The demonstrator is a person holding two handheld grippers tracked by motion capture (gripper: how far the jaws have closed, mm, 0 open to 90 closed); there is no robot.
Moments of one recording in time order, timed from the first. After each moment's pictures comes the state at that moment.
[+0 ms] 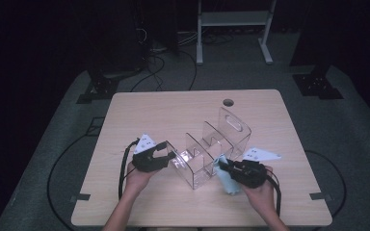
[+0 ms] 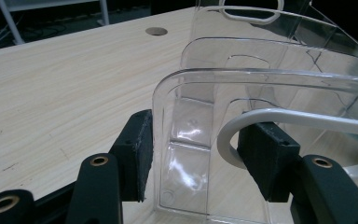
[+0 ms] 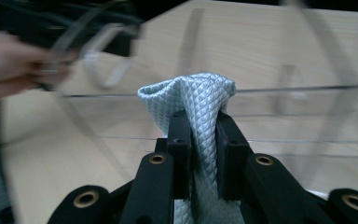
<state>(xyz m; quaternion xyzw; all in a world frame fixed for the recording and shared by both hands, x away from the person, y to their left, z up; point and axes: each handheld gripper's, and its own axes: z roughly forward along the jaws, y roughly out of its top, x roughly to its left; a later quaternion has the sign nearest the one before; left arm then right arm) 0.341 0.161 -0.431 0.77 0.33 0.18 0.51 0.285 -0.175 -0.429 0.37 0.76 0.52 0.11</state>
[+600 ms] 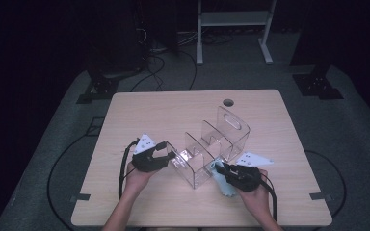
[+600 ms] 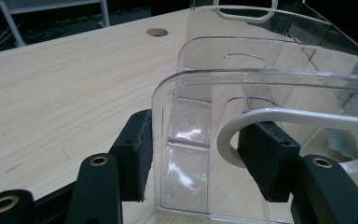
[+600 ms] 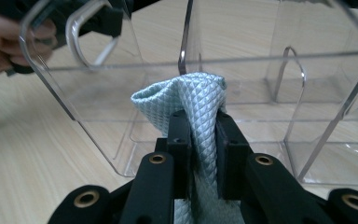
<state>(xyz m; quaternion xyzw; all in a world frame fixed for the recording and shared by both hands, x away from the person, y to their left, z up) 0.341 0.161 -0.431 0.78 0.33 0.18 0.51 0.285 -0.168 -0.449 0.38 0.77 0.50 0.14</state>
